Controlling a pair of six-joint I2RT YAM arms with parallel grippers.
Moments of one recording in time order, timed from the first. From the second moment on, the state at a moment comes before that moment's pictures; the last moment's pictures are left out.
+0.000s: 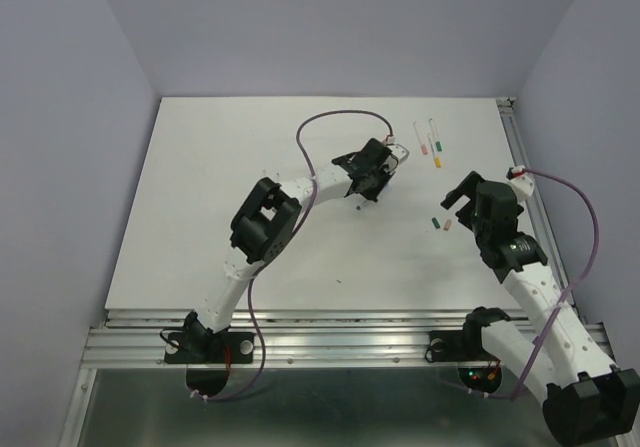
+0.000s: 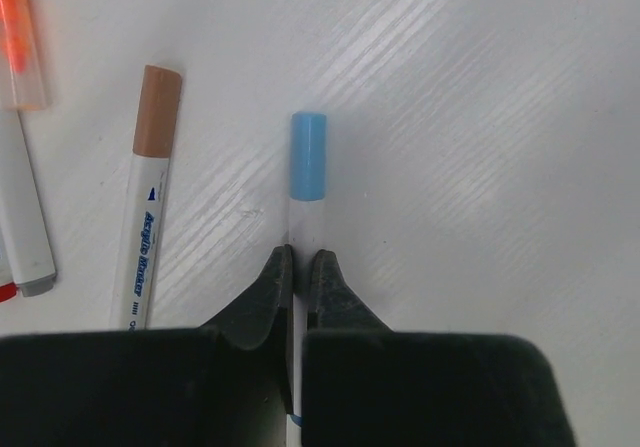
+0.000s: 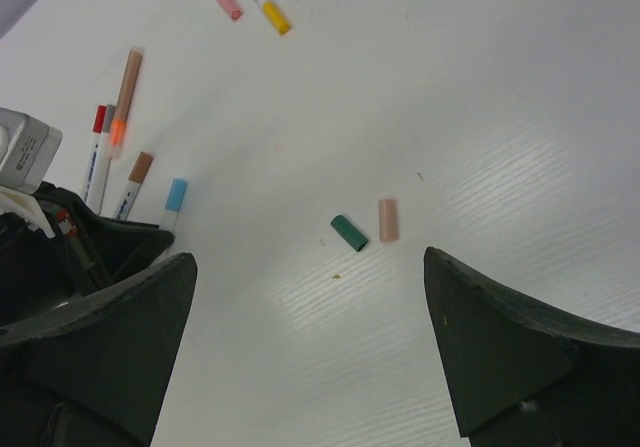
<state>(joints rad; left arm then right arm) -0.80 2.34 1.87 -0.39 0.01 -0.02 0.20 0.81 0.67 -0.40 0.41 0.70</state>
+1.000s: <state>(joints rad) -0.90 1.64 1.03 0.22 0.23 -0.56 0.32 0.93 0.59 0.04 -0.27 0.72</state>
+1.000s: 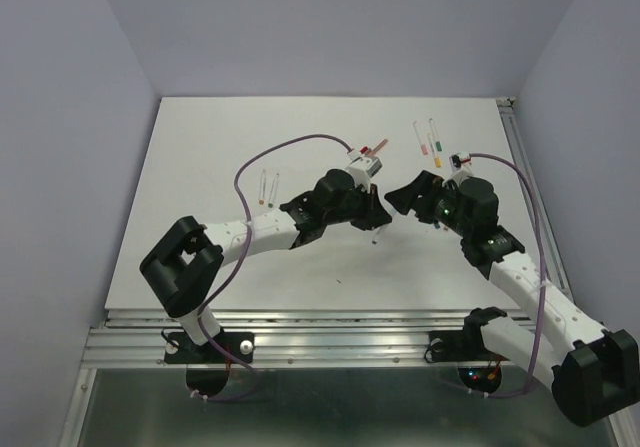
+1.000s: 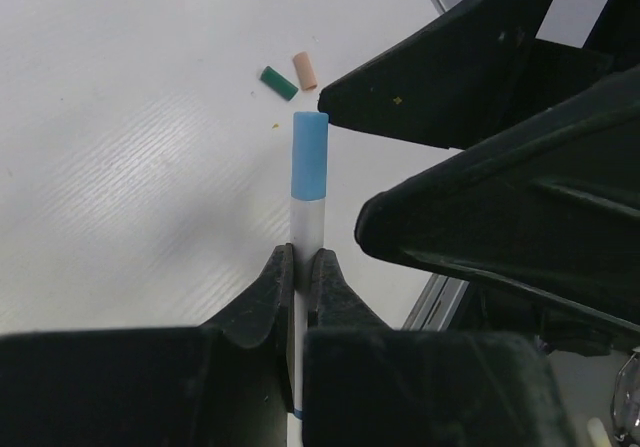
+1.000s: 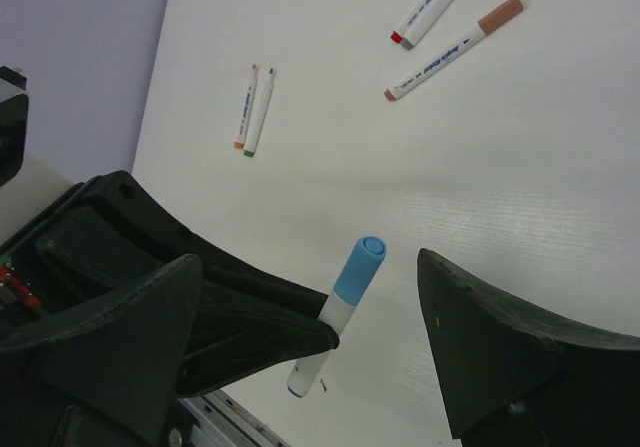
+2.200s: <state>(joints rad) -0.91 1.67 0.98 0.38 0.29 -0.69 0.34 1.01 0.60 0.01 -0.16 0.79</state>
